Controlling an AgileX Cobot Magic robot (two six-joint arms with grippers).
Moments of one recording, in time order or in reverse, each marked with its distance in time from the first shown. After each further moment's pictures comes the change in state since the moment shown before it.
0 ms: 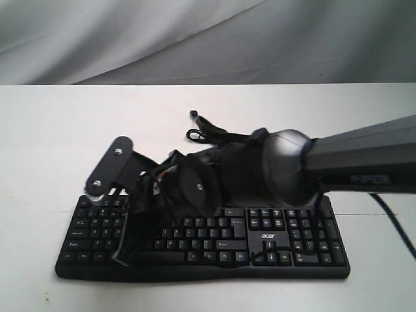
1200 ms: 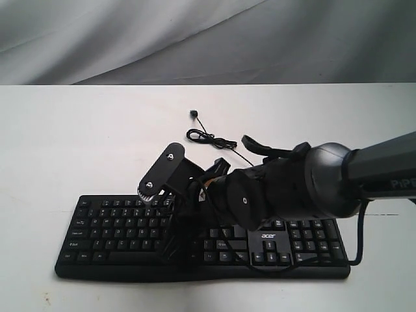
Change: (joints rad) left arm 0.000 0.000 0.000 0.000 0.000 0.000; right arm -0.075 -0.036 0.181 0.035 -0.156 0.000
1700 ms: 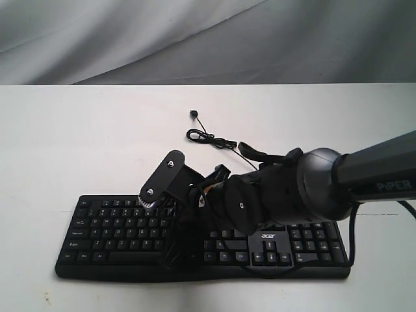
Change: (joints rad) left arm 0.000 0.000 0.000 0.000 0.000 0.000; right arm 0.000 0.033 0.000 0.002 0.000 0.000
